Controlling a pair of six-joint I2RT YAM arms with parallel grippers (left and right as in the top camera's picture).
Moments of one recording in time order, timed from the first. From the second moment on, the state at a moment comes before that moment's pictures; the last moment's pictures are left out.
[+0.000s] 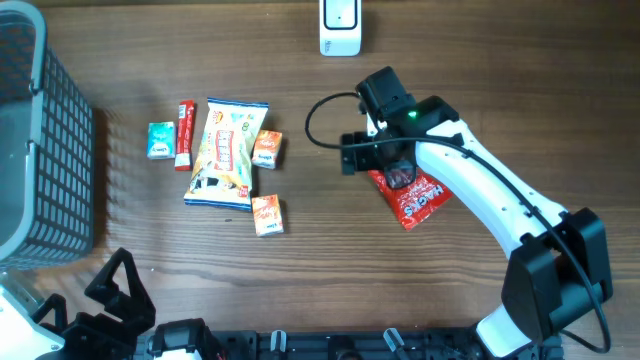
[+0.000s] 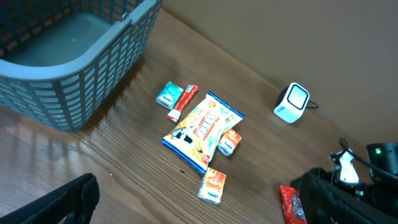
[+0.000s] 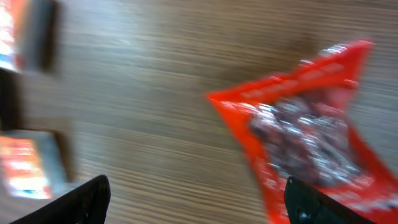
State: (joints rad) left arm 0.12 0.65 1.71 -1.59 -0.08 -0.50; right arm 0.50 1.76 1.36 -0.93 -0.06 0.39
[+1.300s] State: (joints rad) left arm 0.12 0.65 1.71 -1.59 -0.08 -0.50; right arm 0.66 2.01 1.33 -0.86 0.53 0.40
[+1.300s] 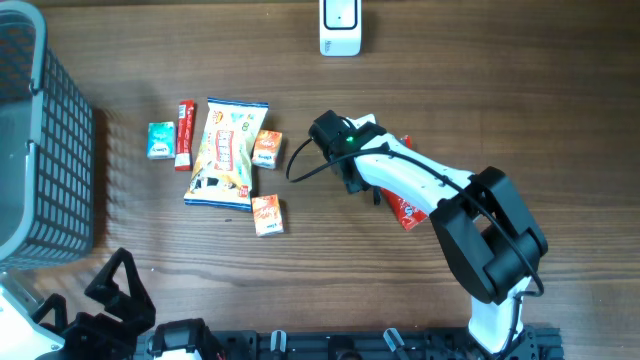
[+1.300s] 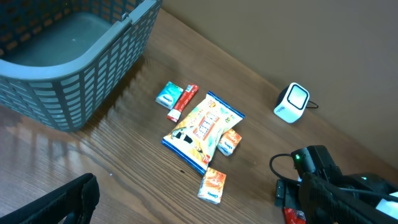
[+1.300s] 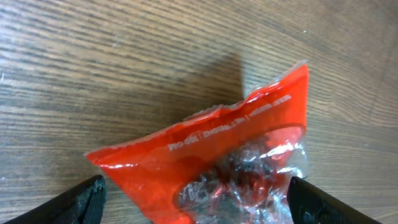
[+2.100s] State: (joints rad) left arm 0.12 0.65 1.71 -1.59 -0.08 -0.50; right arm 0.64 2.07 1.36 -0.94 0.64 0.44
